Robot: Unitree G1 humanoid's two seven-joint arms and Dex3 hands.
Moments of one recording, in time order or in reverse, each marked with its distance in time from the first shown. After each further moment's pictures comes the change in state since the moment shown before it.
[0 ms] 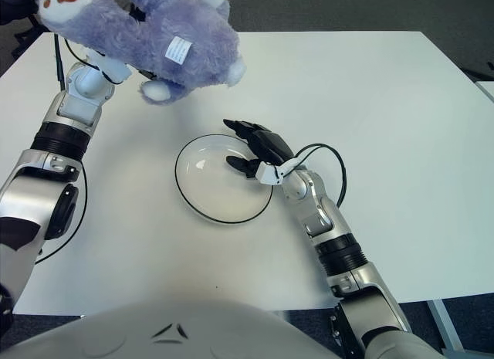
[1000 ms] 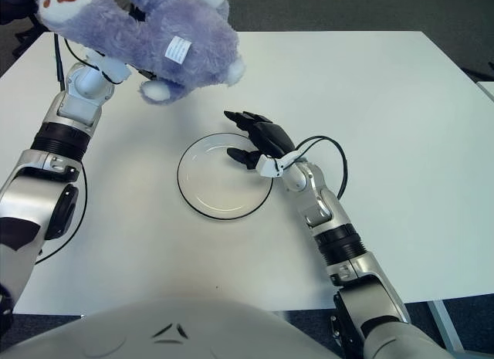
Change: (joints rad) left arm 0.006 0.000 0.004 -0.007 -0.002 0.004 -0.002; right arm -0.035 -0.020 -0.003 0.002 -0.002 -0.004 0.005
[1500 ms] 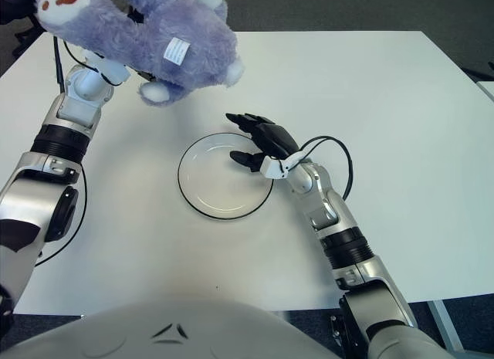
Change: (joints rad) left arm 0.012 -0.001 0.006 -0.016 0.000 0.010 0.000; right arm 0.027 -0.029 -0.053 -0.112 0.136 0.071 0.149
